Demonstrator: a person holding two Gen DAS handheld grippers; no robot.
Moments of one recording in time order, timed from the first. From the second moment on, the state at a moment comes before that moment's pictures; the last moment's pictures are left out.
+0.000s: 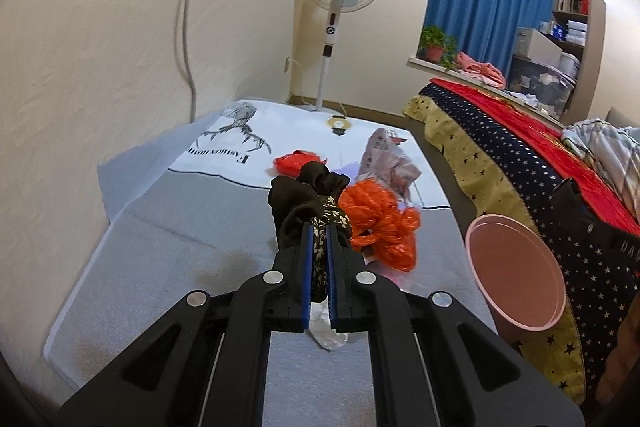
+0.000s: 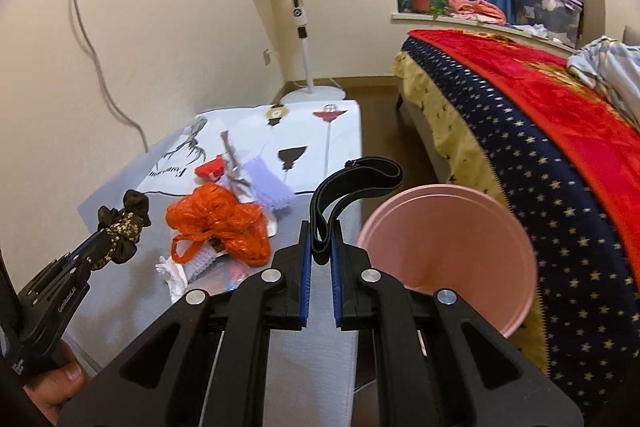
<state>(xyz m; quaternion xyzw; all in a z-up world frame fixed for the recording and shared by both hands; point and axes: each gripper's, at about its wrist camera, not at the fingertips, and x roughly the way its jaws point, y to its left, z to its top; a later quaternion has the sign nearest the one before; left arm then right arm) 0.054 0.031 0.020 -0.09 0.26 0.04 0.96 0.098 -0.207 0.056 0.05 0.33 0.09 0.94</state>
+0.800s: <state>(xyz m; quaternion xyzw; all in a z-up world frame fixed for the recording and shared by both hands) 0.060 -0.063 0.031 -0.06 0.25 -0.07 0.97 0.102 -0.344 0.084 0.07 0.31 0.01 0.95</state>
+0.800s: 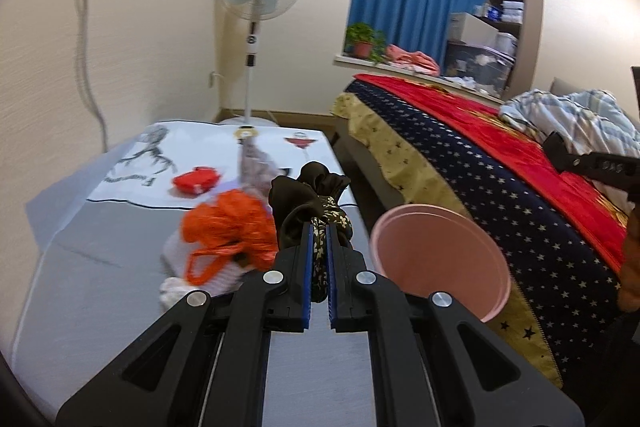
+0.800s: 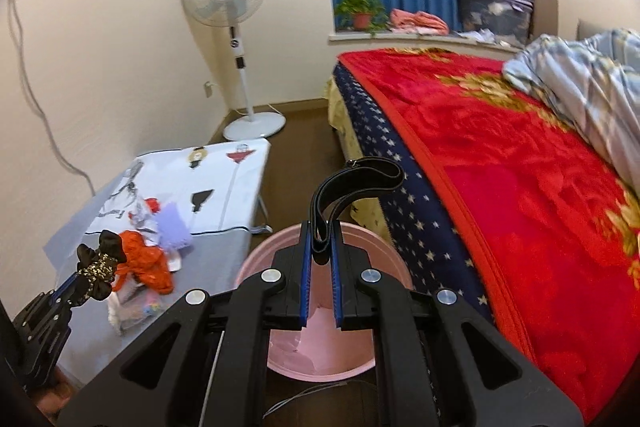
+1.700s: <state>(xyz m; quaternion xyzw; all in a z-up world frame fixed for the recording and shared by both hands) 0.120 -0.163 0.002 -0.03 0.27 -0.16 0.95 0.133 -0.356 0.042 0.07 0.34 -0.02 0.94</state>
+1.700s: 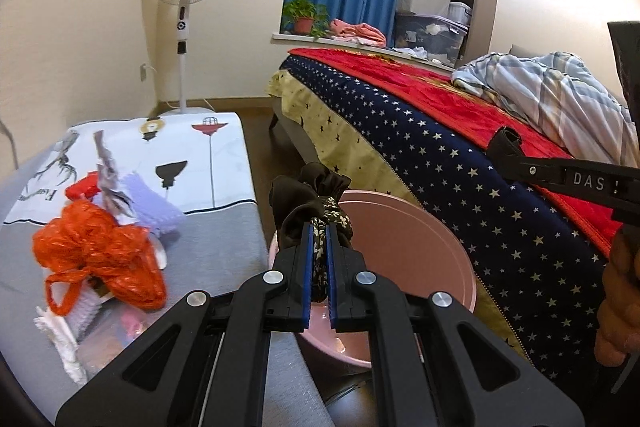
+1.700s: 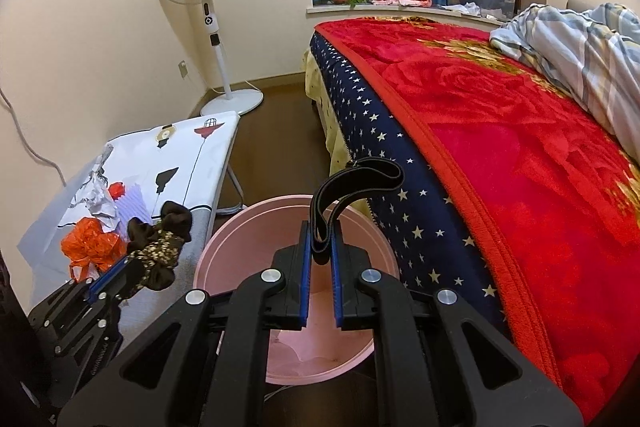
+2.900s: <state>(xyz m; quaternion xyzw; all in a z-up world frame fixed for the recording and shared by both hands) 0.087 -0.073 0.015 -0.06 0.25 -0.08 0.96 0.124 -0.295 0.047 0.05 0.30 0.04 0.95</state>
